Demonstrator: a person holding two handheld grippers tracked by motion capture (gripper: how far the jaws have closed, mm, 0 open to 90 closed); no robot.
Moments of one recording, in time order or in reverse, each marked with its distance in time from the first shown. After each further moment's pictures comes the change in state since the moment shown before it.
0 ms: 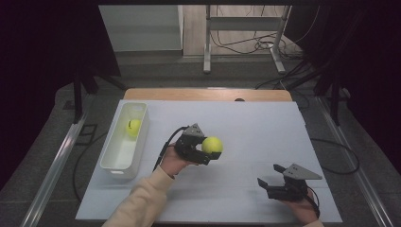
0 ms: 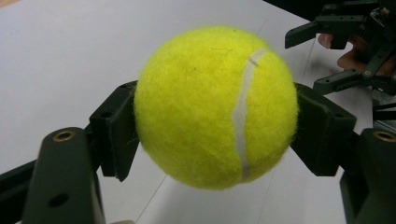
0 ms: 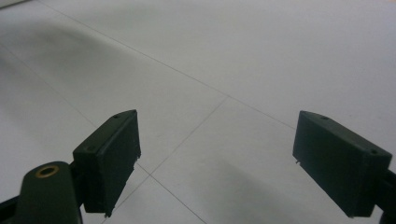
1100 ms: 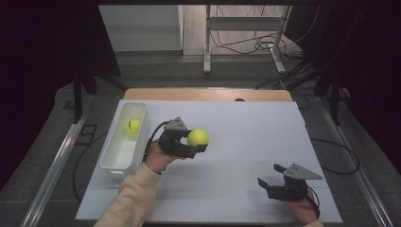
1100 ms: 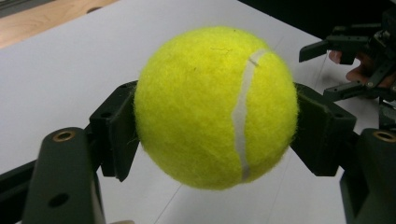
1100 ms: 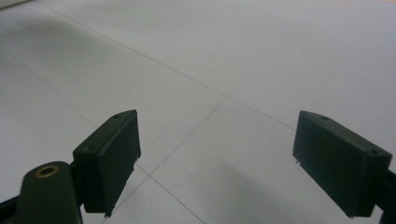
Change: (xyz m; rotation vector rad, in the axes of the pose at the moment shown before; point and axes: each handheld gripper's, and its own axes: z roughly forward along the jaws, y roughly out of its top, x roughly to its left) left arm 0.018 -0.005 -0.045 -0.066 0.061 -0.039; right arm 0.000 0.000 0.000 -0.002 -0.002 0.001
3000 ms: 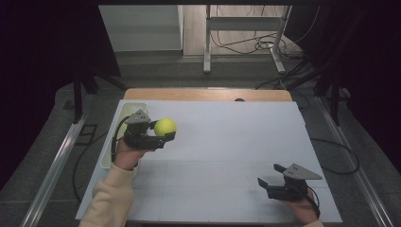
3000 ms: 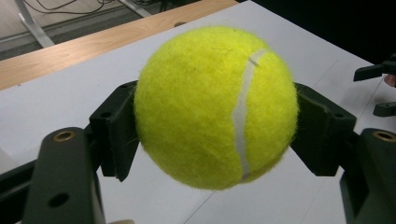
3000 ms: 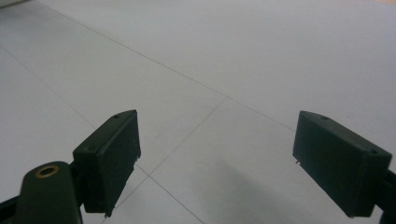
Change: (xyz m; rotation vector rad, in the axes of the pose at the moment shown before) left arm 0.032 -0.020 -0.078 -0.072 0.199 -0.090; right arm 0.001 0.000 0.000 0.001 -0.004 -0.002
